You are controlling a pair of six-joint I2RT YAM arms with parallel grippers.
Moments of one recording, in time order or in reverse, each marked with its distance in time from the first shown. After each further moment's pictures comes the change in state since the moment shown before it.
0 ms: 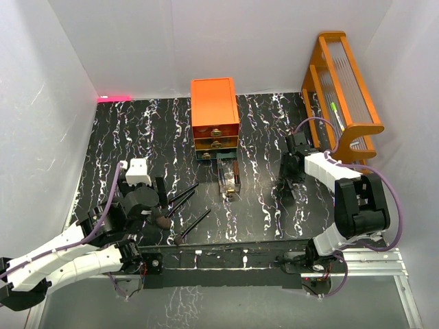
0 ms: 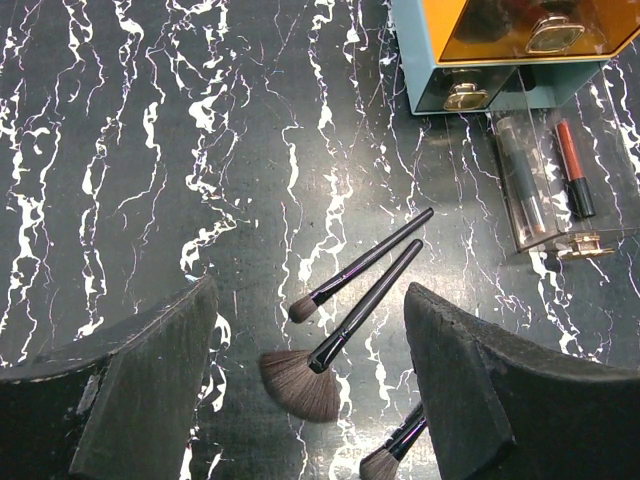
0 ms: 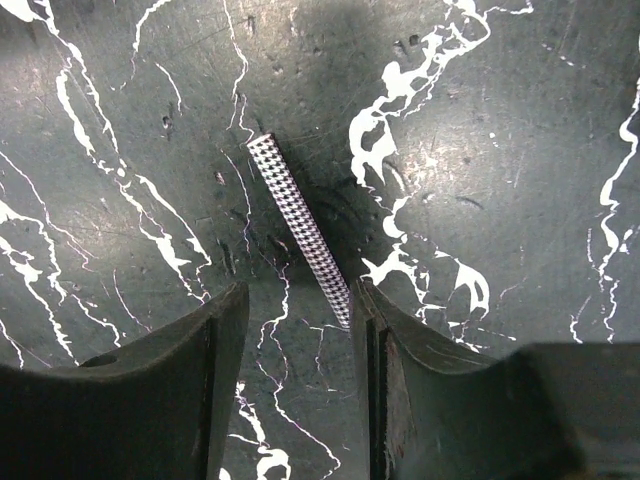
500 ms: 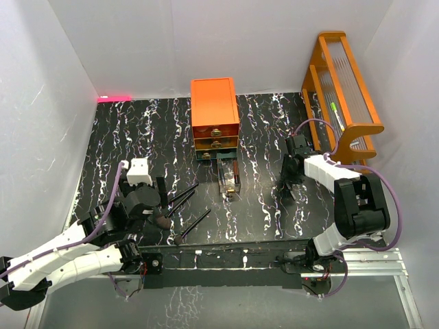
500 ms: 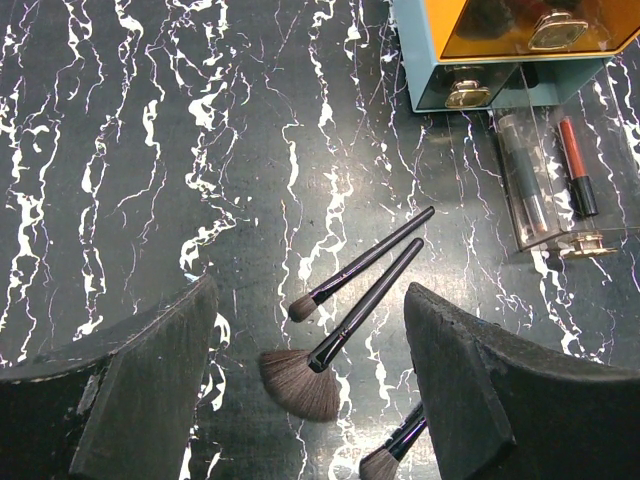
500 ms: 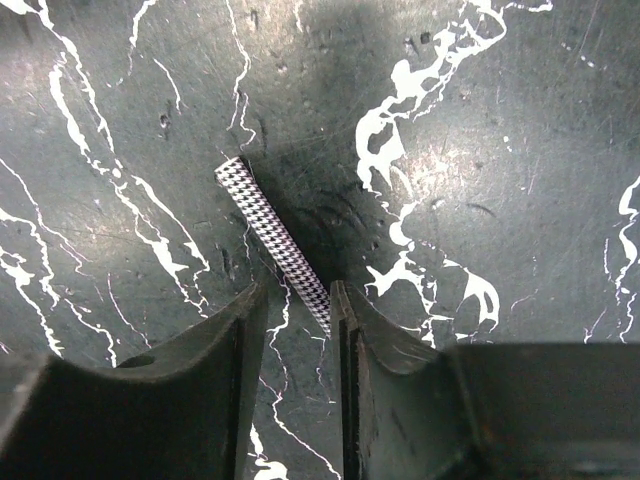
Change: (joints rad) left arm 0.000 0.012 0.000 0.000 0.000 -0.007; right arm 0.000 0.000 -0.040 0.055 -0.015 -0.008
